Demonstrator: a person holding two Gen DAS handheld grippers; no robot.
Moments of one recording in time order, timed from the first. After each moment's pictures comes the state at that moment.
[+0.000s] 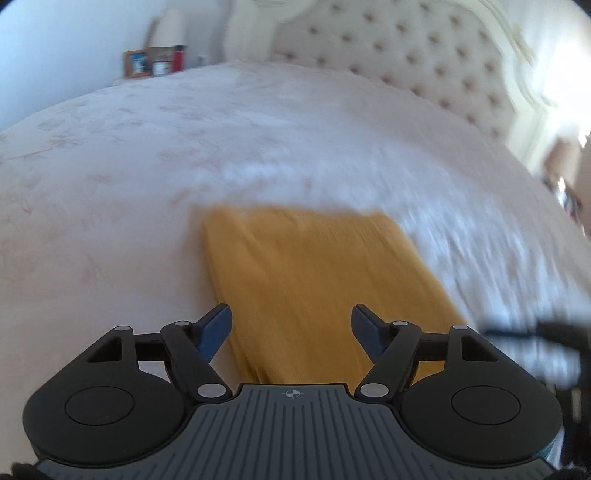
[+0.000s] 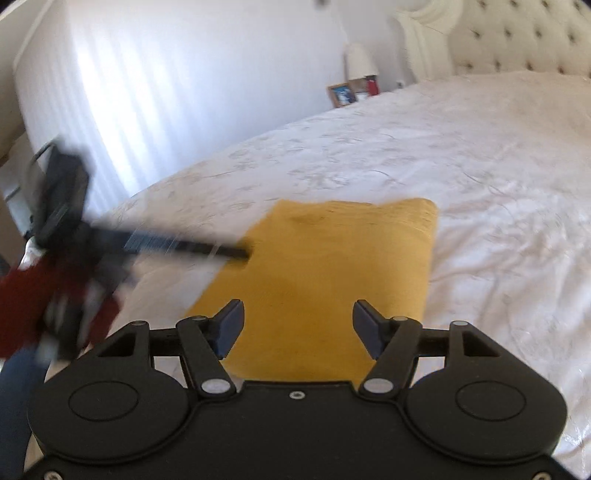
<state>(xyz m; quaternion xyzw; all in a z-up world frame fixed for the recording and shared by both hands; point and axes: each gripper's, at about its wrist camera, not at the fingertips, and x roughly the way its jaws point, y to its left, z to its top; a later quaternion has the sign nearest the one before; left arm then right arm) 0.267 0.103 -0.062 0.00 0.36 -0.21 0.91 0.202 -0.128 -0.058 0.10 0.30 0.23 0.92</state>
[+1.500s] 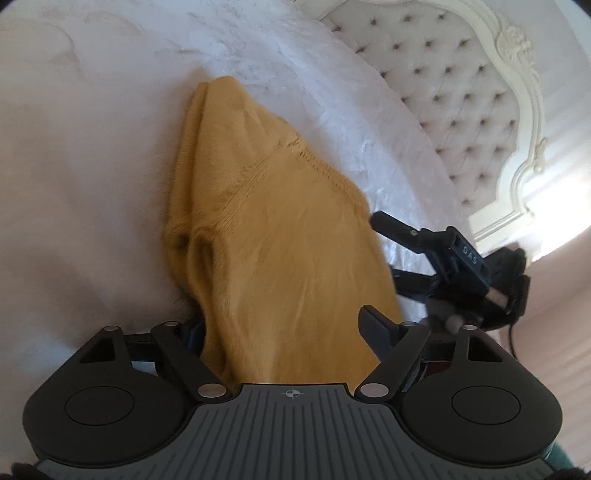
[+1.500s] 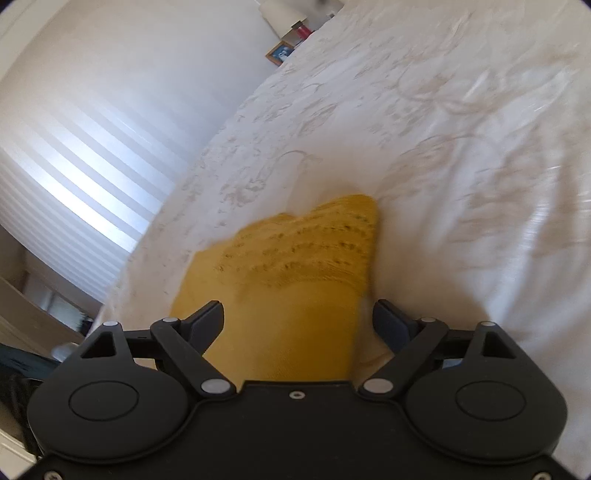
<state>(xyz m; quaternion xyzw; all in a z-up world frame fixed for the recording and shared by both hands) 0.295 0.121 -0.135 -0.29 0.43 -0.25 0.82 0.352 -0.195 -0.120 0.31 0.39 0.25 0.83</state>
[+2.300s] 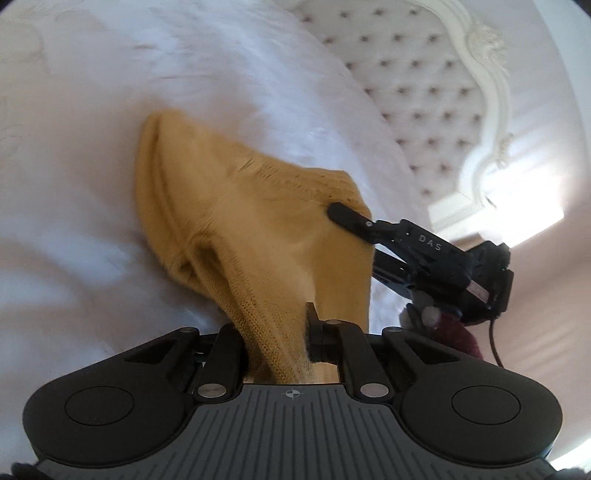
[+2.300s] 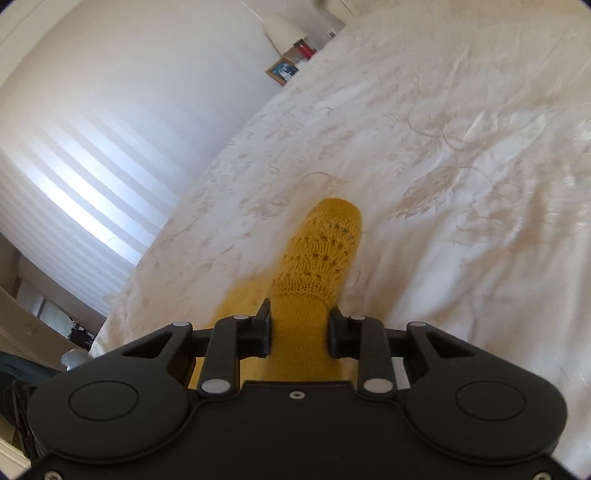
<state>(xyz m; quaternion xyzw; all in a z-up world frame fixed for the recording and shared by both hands) 0.253 0.109 -0.093 -0.30 0.44 -0.30 0.79 0.294 -0.200 -0.062 0.30 0.37 0.22 0.85</state>
